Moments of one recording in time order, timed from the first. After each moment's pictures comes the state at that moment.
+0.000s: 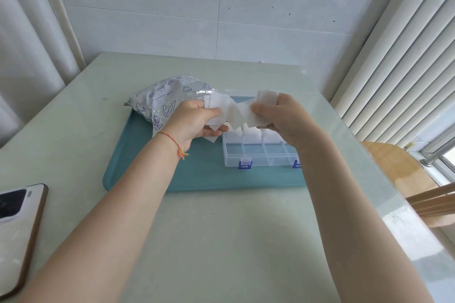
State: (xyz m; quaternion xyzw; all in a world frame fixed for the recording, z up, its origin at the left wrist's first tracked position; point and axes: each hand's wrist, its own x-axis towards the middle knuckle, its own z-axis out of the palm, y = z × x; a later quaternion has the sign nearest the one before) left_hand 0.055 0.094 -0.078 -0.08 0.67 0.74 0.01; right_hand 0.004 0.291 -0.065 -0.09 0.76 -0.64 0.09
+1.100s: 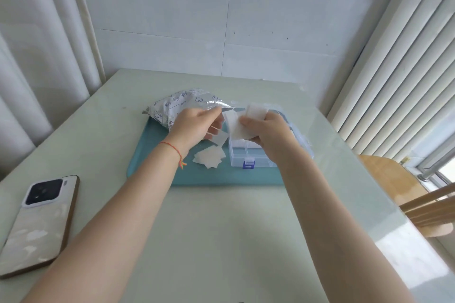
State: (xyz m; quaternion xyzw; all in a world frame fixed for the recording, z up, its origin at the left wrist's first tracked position) left_hand 0.094 0.081 -0.065 -0.08 0.77 0.63 -0.08; right_hand 0.050 0.260 -0.071 -0.07 0.72 -0.69 0.07
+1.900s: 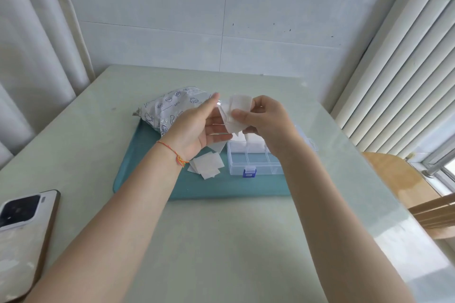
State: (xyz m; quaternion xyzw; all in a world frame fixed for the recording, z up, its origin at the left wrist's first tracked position) left_hand 0.066 0.091 -0.061 -0.04 0.59 0.81 0.05; right_hand 0.026 0.251 -0.054 -0.10 0.75 -0.65 0.03
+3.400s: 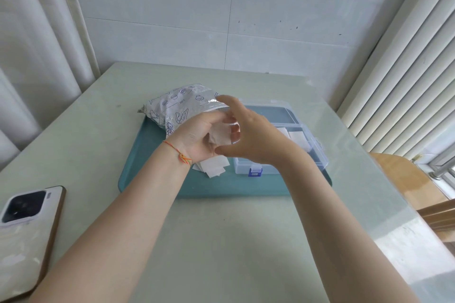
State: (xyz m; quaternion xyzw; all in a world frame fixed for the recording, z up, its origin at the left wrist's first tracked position) left_hand 0.070 0.092 -0.066 0.02 0.49 0.85 0.18; right_hand 0.058 0.233 -0.051 -0.34 0.90 -0.29 0.00
